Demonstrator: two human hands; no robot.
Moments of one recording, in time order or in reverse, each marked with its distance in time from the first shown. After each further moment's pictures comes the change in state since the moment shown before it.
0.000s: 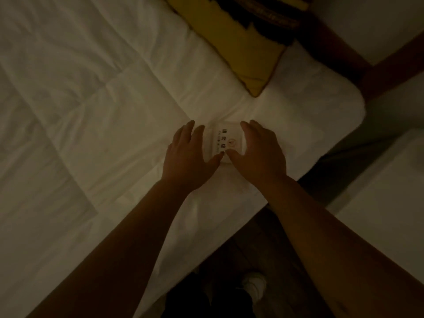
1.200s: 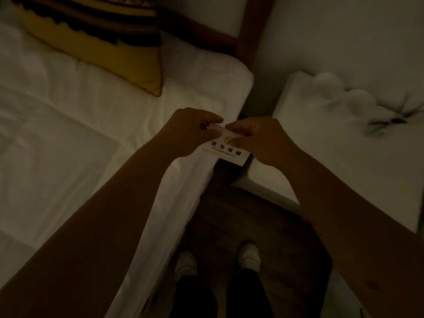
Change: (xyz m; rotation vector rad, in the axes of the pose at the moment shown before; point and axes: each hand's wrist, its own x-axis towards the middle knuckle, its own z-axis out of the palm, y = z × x) left_hand 0.011 0.169 -0.026 -0.229 -0.463 0.482; right_hand -0.102 0.104 -0.111 0.627 0.019 0.232
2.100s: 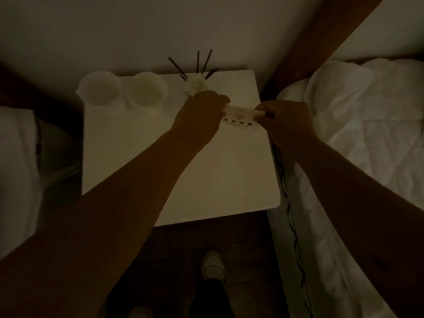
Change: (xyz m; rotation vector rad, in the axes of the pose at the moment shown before) left_hand 0.162 0.304 0.329 0.410 -0.090 0.672; right_hand -0.195 0.276 -0.292 -0.428 0.680 0.409
